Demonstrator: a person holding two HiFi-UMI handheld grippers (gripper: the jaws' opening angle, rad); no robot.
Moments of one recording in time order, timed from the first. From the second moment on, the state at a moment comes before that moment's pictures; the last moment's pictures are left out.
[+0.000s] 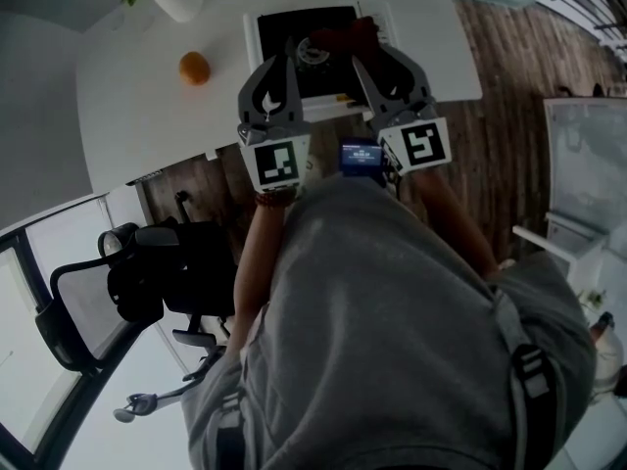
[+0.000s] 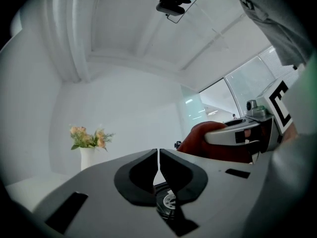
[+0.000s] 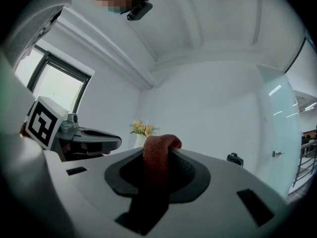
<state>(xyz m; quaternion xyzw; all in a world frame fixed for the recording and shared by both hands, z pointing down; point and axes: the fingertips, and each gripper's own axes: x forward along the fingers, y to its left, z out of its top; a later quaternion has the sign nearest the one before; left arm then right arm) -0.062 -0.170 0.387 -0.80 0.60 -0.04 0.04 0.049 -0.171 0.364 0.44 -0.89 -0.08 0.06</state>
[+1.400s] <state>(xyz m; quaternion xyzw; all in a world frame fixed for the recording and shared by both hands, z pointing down) -0.033 -0.144 0.403 -0.81 0.58 -0.05 0.05 0.057 -0.141 0.385 0.46 -0.87 -0.13 0.12</state>
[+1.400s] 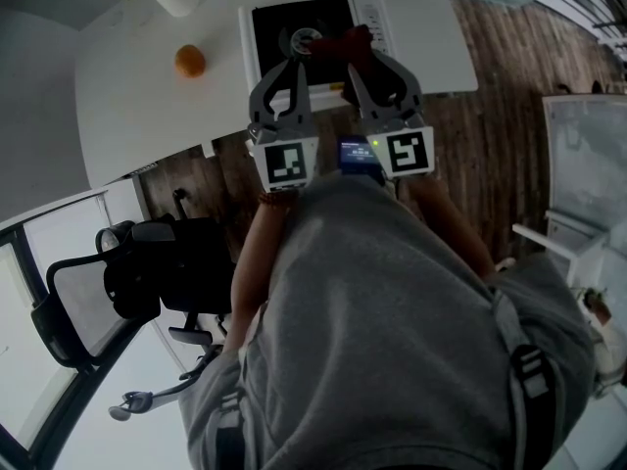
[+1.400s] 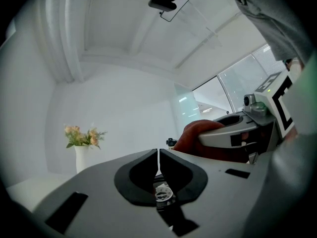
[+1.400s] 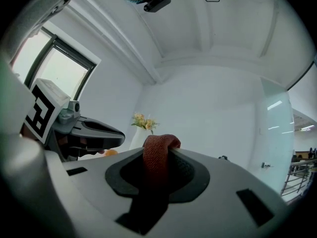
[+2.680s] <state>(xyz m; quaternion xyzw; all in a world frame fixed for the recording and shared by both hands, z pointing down) -0.033 -0.140 0.408 -0.82 0.57 -0.06 0.05 0.062 -0.137 0.387 0.46 -0.87 -0.12 0.12</state>
